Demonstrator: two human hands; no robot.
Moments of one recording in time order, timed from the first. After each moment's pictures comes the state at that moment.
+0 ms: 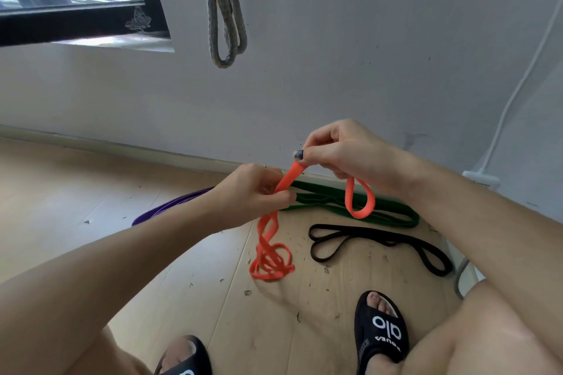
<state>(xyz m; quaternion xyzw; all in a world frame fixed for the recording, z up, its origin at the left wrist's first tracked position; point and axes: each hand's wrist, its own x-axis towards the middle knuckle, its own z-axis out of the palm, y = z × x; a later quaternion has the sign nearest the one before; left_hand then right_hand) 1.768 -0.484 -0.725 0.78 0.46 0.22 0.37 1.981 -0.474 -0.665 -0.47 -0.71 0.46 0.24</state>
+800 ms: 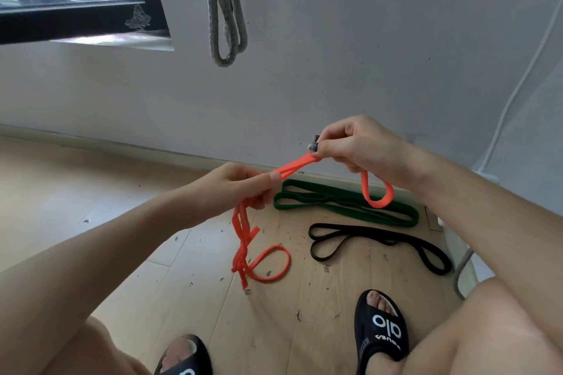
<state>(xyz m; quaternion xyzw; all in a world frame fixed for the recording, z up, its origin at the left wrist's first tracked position) 1.741 -0.483 -0.716 0.70 0.48 0.20 0.50 1.996 -0.460 -0.672 -0.49 -0.71 0.44 0.26</state>
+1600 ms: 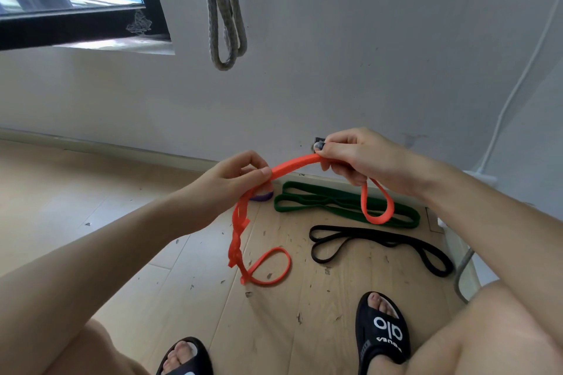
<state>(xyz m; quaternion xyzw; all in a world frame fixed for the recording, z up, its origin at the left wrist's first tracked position) 1.742 -0.486 -0.717 0.65 0.49 0.29 0.51 2.003 -0.465 -0.678 -0.49 -0.70 0.46 0.23</state>
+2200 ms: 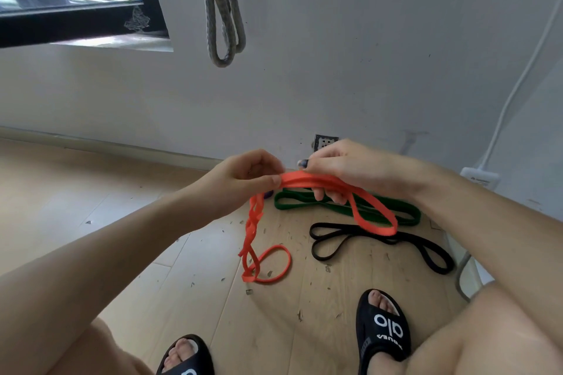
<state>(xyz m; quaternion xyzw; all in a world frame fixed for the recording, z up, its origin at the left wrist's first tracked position) 1.752 -0.482 -0.718 0.69 0.48 0.27 0.48 1.989 -0.473 -0.681 -0.46 -0.73 0.49 0.14</state>
